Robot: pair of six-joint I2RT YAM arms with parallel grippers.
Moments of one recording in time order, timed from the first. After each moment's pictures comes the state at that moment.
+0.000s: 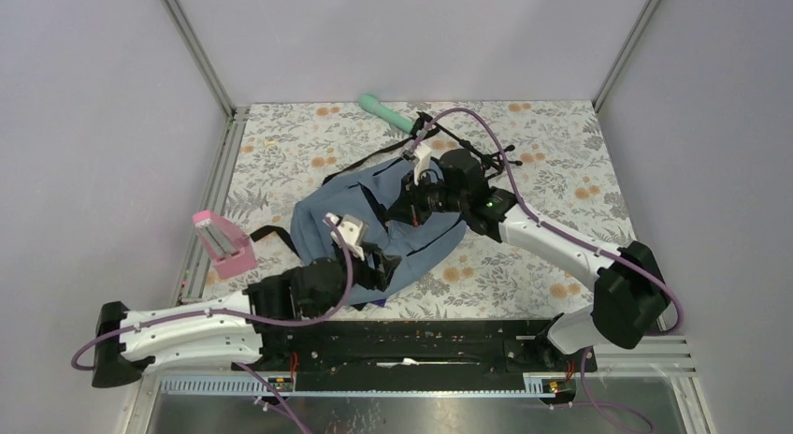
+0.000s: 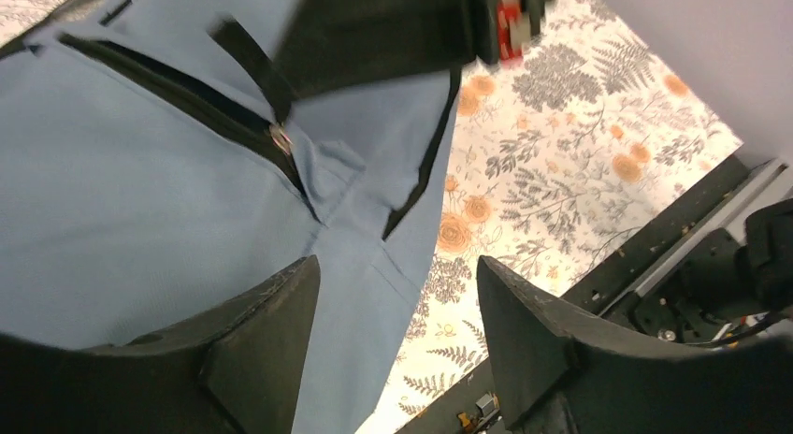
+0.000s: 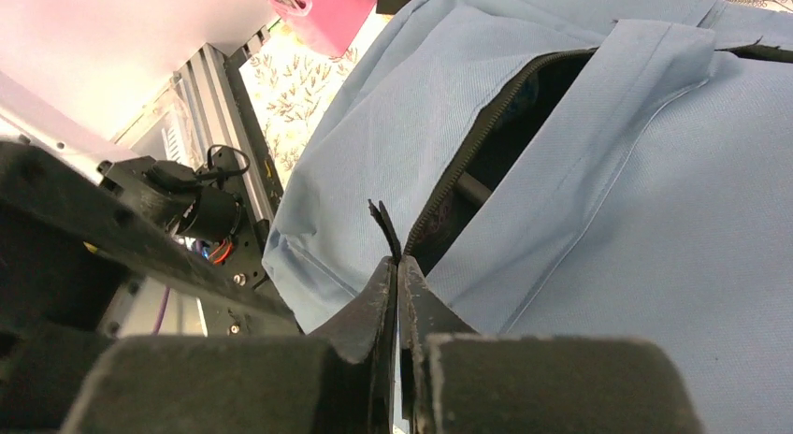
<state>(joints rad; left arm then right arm) -1.31 0.77 0.53 -0.03 -0.64 -0.44 0.73 1.48 1.10 -0.06 -0.51 0.28</state>
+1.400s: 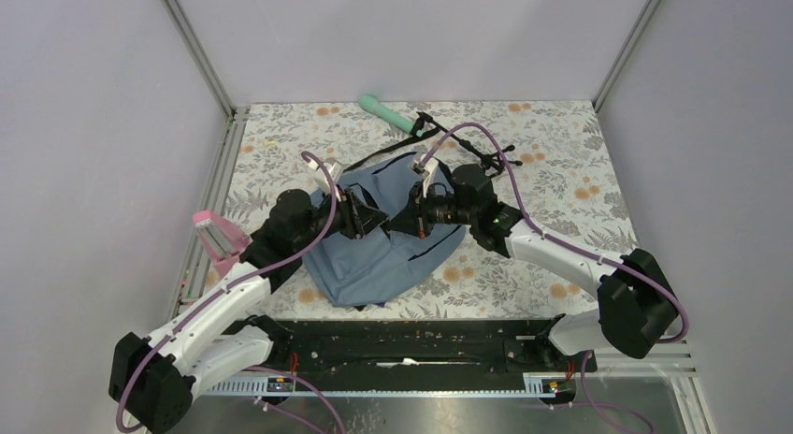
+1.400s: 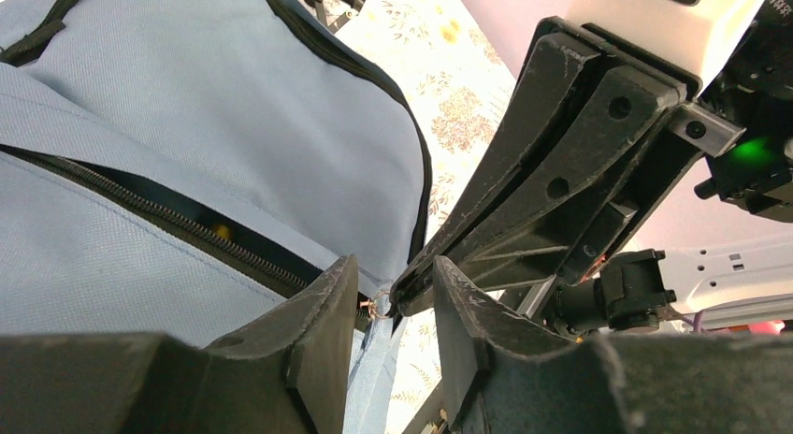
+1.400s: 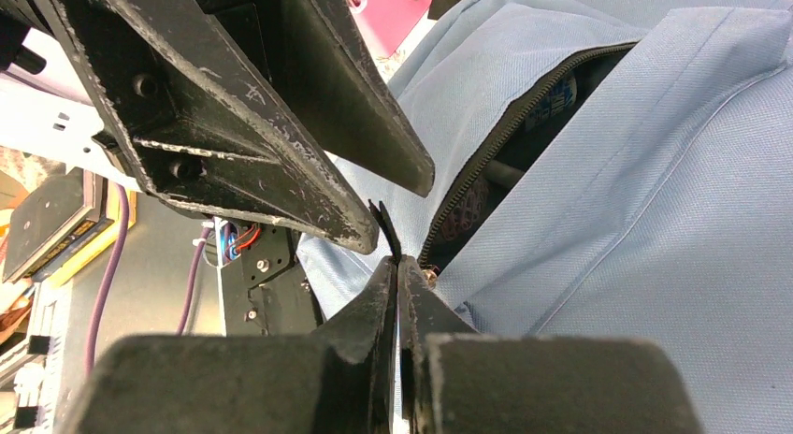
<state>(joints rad) -0.55 0.92 0.64 0.08 0.37 -0.54 0.72 1.40 0.89 0.20 -0.62 0.32</state>
